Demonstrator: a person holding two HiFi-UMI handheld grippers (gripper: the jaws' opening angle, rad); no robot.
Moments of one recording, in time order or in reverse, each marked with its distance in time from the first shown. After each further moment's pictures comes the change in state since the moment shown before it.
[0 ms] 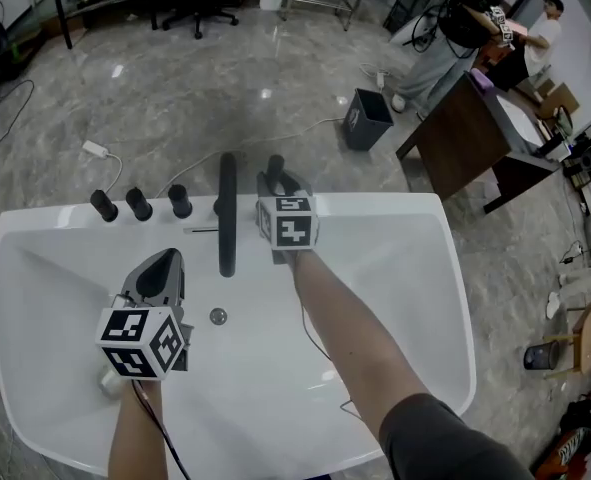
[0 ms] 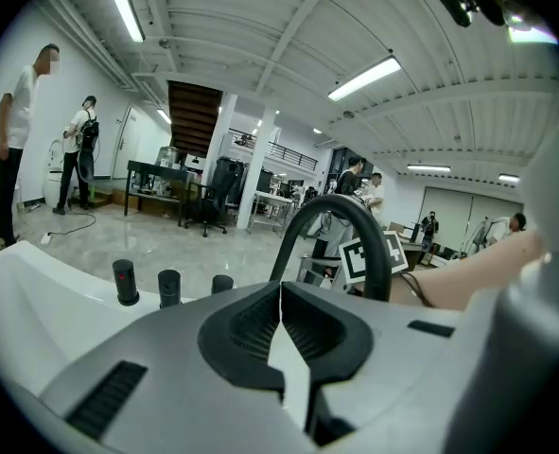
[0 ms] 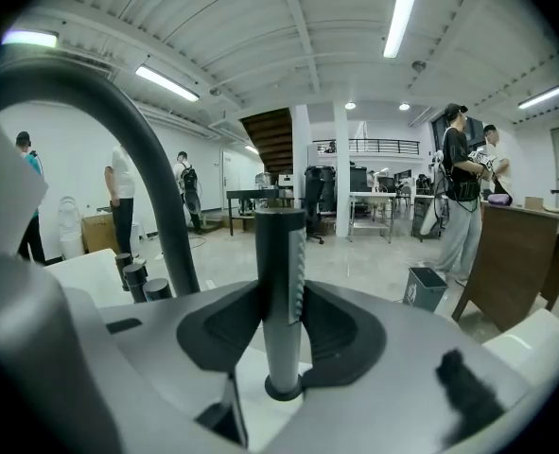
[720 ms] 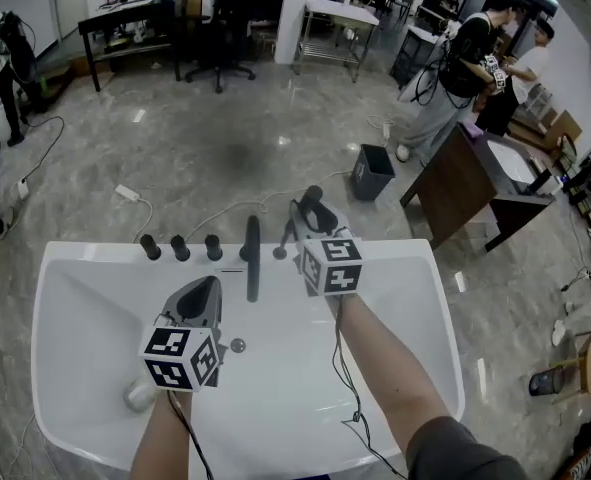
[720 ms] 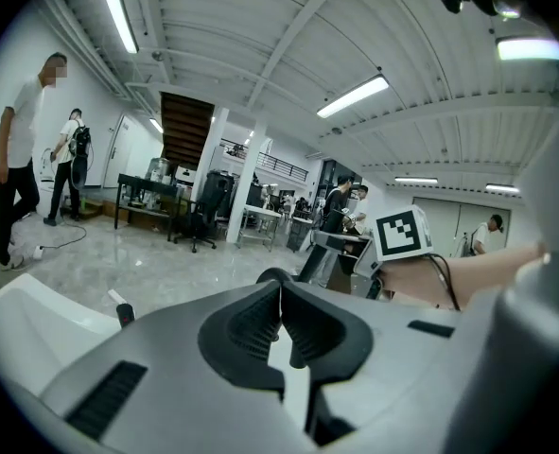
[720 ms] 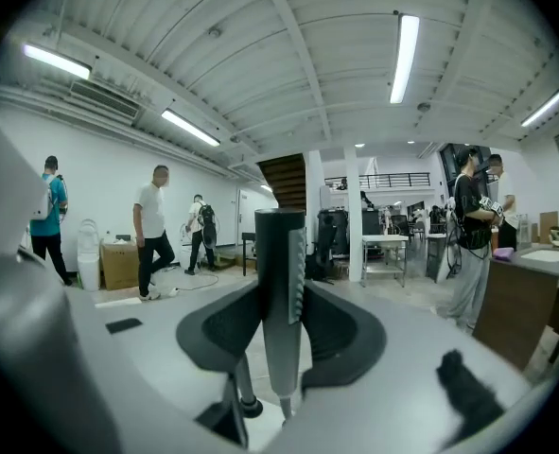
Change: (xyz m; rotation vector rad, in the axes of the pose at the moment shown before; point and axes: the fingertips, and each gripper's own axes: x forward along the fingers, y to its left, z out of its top) left arm -0.081 -0.060 0.103 0.010 -0.058 -0.056; right arm -0.154 0.021 0.181 -0.052 -0.235 0.078
